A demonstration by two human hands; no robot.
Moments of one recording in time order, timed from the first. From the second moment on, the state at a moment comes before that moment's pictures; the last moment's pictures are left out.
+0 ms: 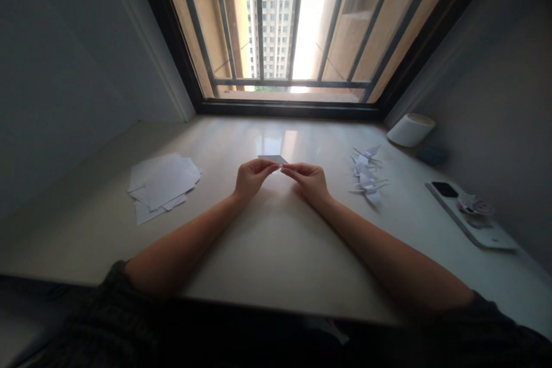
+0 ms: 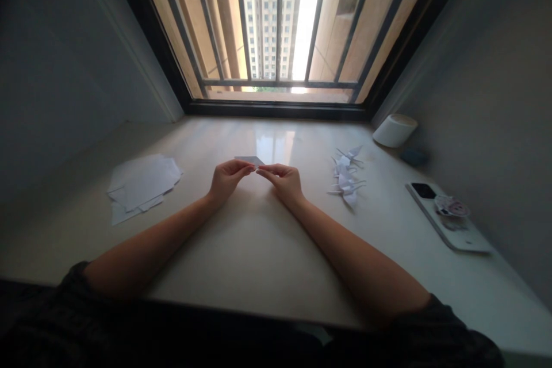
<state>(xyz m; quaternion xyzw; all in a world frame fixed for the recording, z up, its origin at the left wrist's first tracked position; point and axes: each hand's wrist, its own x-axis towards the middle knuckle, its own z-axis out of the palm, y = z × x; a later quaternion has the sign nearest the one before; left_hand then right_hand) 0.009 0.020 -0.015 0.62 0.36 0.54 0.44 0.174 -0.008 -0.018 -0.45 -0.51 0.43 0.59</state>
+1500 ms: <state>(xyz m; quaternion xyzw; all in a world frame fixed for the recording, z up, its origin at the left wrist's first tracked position) 0.008 0.023 -0.020 0.62 0.37 0.56 0.40 0.175 -0.003 -0.018 -0.43 -0.48 0.46 0.61</state>
